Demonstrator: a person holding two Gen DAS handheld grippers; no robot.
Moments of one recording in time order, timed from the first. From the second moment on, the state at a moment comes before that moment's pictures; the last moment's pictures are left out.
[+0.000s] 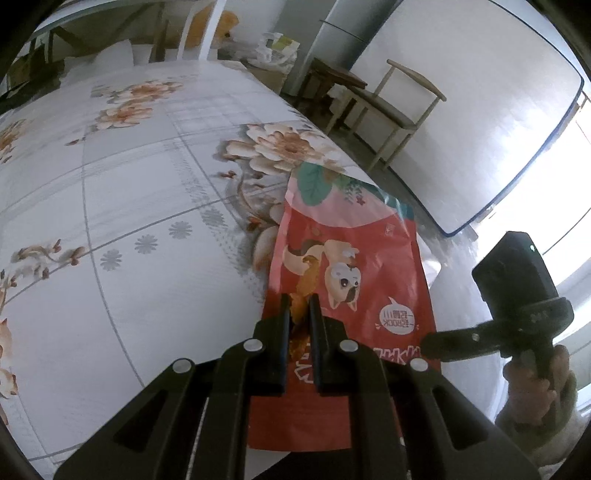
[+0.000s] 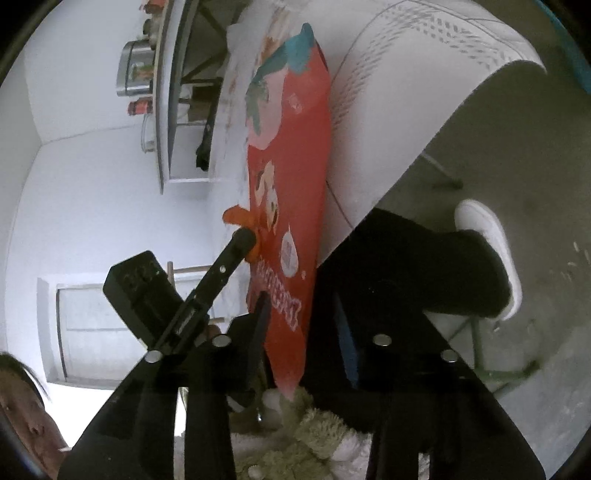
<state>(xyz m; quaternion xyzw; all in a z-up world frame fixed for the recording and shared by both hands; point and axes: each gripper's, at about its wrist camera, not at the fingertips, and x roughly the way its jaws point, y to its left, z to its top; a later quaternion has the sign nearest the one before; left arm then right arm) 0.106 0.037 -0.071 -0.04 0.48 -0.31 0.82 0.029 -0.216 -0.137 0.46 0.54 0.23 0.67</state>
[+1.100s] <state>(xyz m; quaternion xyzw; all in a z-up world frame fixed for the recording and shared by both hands) 0.102 0.028 -0.066 -0.02 0.47 -0.28 0.84 0.054 -0.186 -0.095 0.31 0.47 0.18 0.81</state>
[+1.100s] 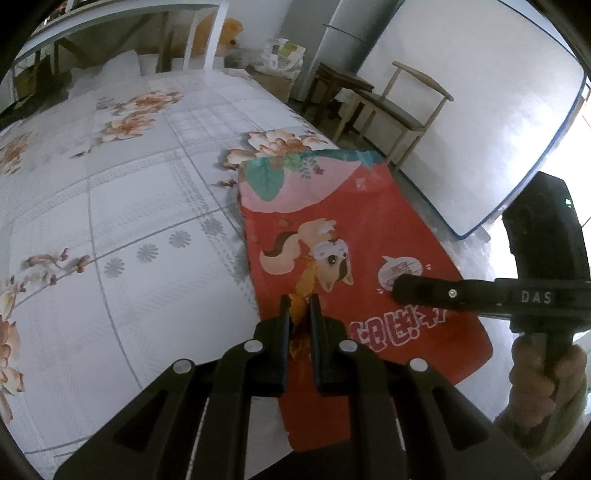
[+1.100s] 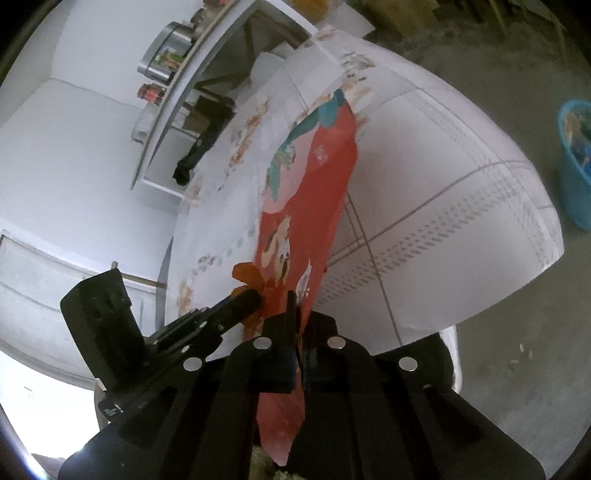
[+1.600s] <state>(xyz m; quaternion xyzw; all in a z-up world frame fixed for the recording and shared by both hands) 0.094 0.041 -0.037 0.02 0.41 -0.22 0.88 0.048 -0.212 -0.081 0.33 0.43 0.18 0.82</state>
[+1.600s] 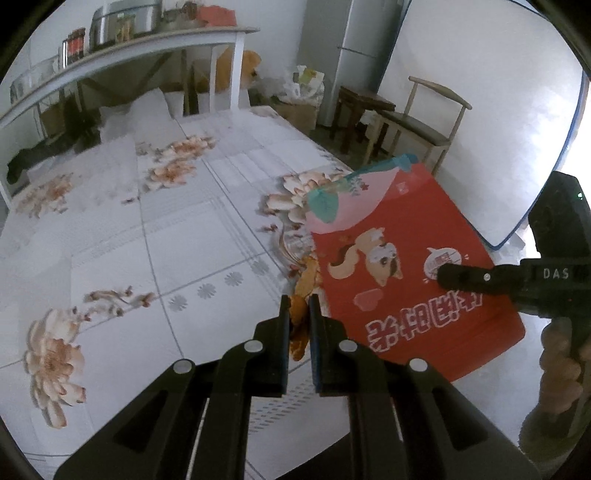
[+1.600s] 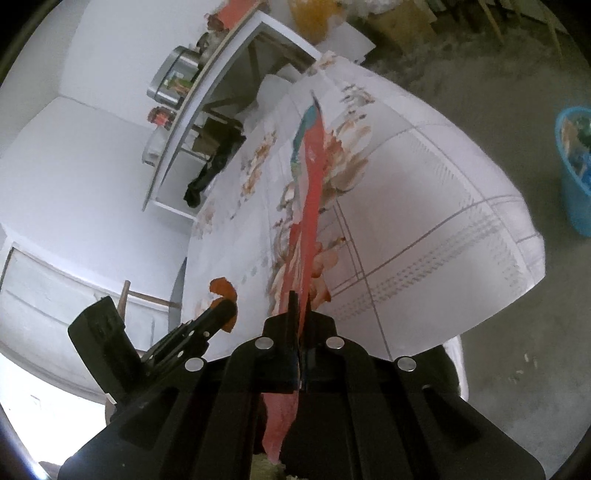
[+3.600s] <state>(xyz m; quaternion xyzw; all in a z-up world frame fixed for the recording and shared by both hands) 0.245 -0.413 -0.098 0.09 0.57 -0.43 0.69 -0.016 -0.563 -0.179 0.57 0.26 -0.11 0.77</state>
